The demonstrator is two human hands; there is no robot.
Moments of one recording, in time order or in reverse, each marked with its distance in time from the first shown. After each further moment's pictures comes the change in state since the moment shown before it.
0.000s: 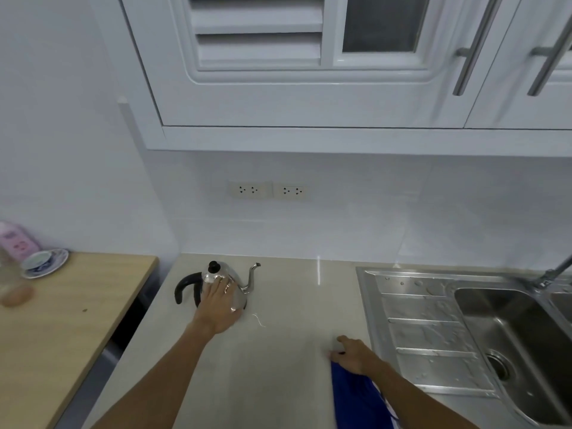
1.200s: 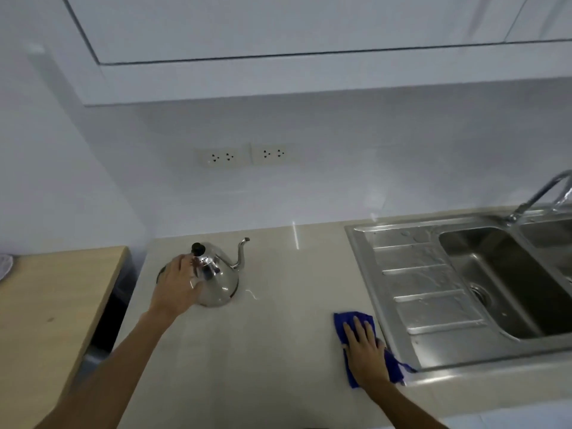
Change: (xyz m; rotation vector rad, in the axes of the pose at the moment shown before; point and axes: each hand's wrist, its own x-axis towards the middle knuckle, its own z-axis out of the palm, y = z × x) left_hand 0.013 -0.077 -0.003 -0.211 0.163 -0.022; right_hand 0.025 0.068 0.132 -0.483 0.353 0.201
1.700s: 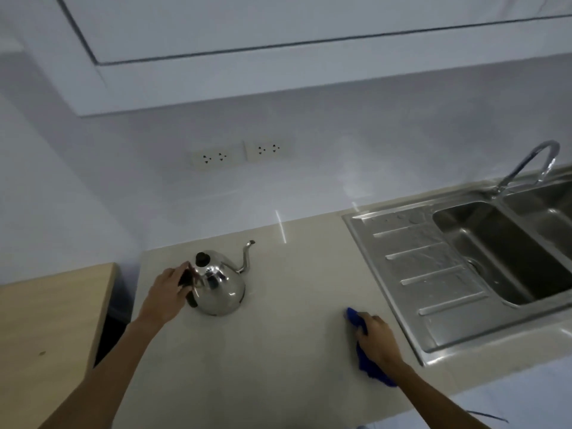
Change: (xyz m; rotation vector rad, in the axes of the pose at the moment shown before) left_hand 0.042 -0.071 0.013 -0.126 -0.214 -0.013; right_hand -0.024 -0.036 -0.056 0.527 0.132 0.138
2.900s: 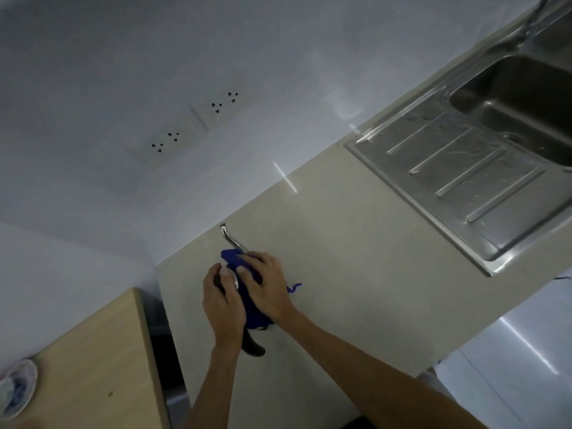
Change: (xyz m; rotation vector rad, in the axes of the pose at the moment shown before) left_hand -0.023 0.081 0.035 -0.510 0.265 -0.114; right_hand 0.044 -0.304 0.099 0.938 0.227 -0.226
